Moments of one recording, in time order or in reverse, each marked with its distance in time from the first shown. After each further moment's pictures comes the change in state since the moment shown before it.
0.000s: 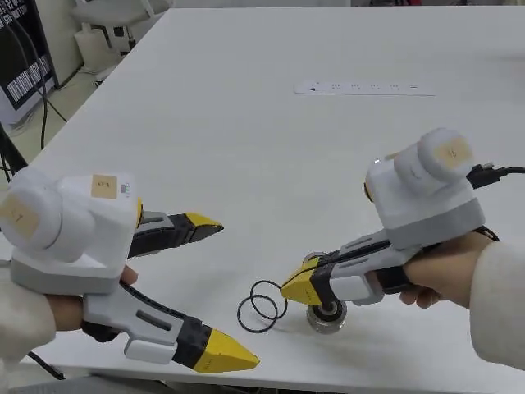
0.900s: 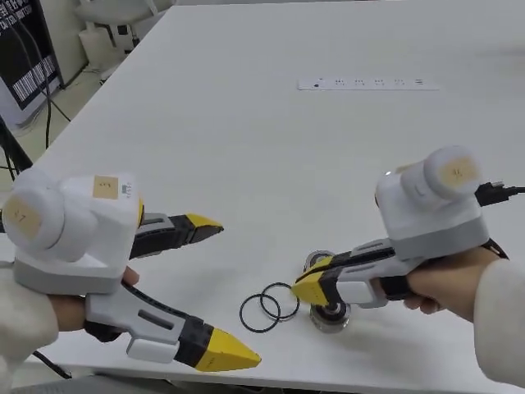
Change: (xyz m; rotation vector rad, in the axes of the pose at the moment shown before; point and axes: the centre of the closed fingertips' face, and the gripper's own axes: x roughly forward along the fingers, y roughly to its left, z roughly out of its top) left arm 0.001 0.003 -0.004 -0.020 0.011 0.008; right arm -0.004 -0.023 -0.004 -0.005 -0.040 -0.095
